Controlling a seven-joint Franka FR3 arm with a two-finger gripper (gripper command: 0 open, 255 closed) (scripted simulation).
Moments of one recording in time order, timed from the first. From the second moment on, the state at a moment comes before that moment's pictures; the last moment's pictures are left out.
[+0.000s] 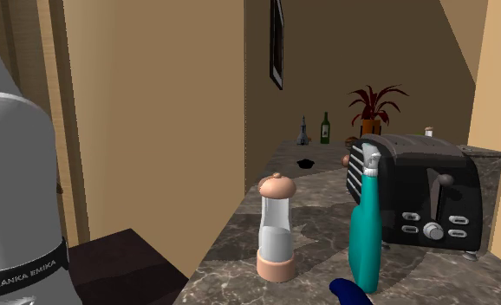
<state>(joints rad) 0.05 -0.38 -1.55 -1.41 -0.30 1.40 -1.75</state>
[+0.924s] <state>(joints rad) -0.12 -0.40 -1.44 -1.66 -0.32 1.60 -1.74</state>
